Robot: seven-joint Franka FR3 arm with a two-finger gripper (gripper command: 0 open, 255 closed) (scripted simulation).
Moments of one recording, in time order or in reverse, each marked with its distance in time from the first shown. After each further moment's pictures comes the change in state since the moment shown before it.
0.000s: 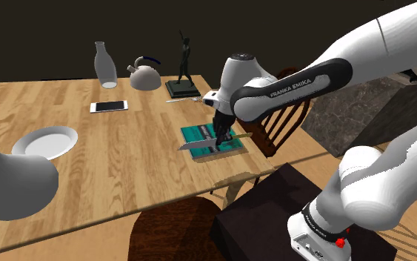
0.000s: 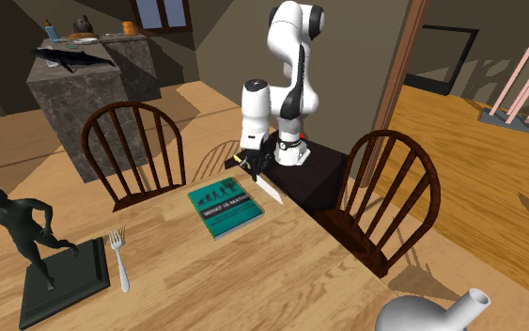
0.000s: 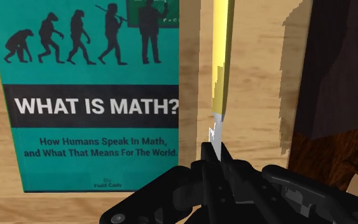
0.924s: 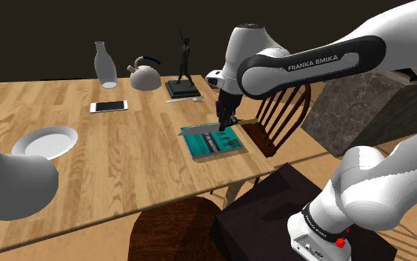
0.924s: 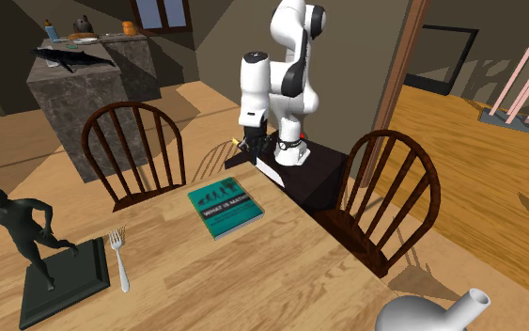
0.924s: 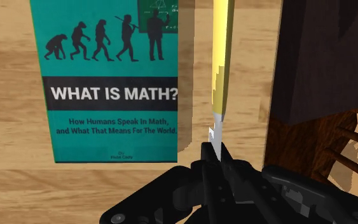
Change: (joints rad) arm 0.001 -0.111 0.004 0.106 0.001 -0.216 0.000
